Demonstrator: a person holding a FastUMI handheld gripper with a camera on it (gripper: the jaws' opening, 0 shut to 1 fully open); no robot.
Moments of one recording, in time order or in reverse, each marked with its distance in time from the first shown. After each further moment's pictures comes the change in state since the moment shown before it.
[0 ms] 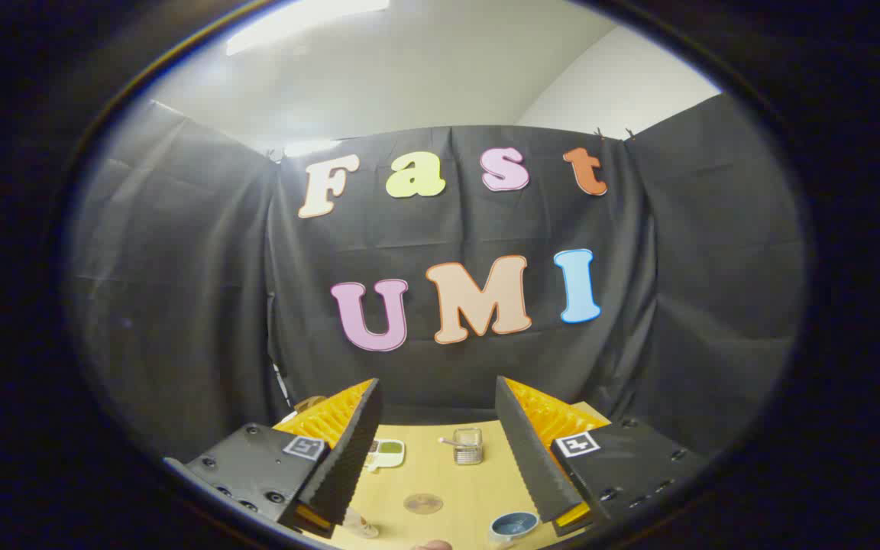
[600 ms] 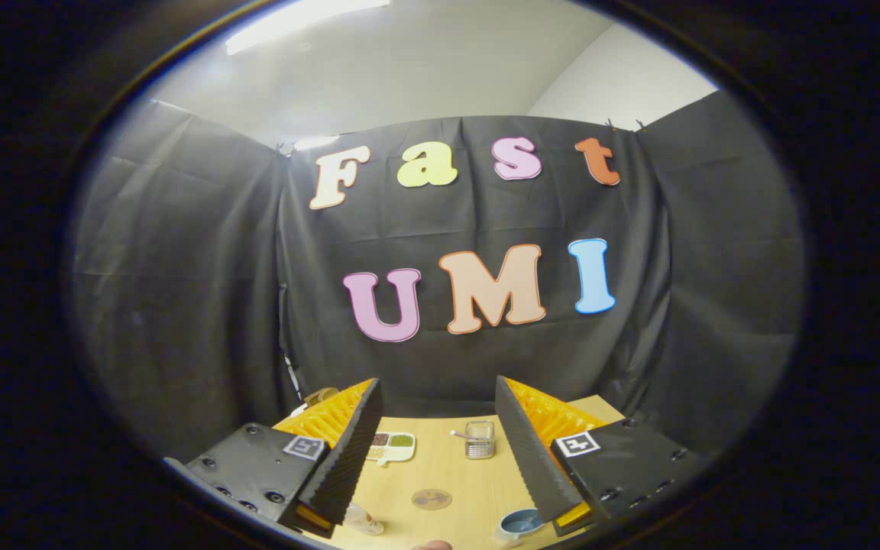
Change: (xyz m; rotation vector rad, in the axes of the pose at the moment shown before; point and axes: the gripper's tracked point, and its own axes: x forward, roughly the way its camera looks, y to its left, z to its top) arm 0.007 0.013 -0.021 -0.008 0.040 0.054
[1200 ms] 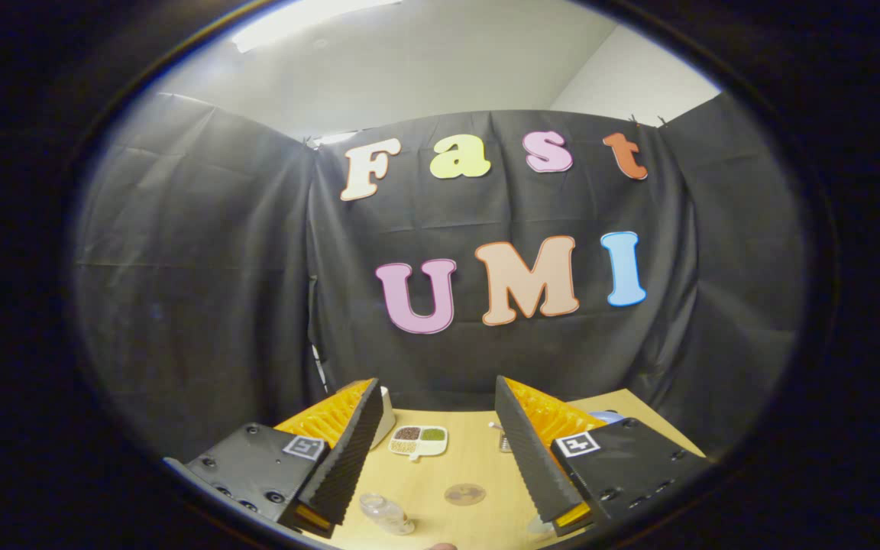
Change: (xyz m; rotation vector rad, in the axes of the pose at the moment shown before) arm -0.005 0.068 -0.028 -0.001 0.028 0.079
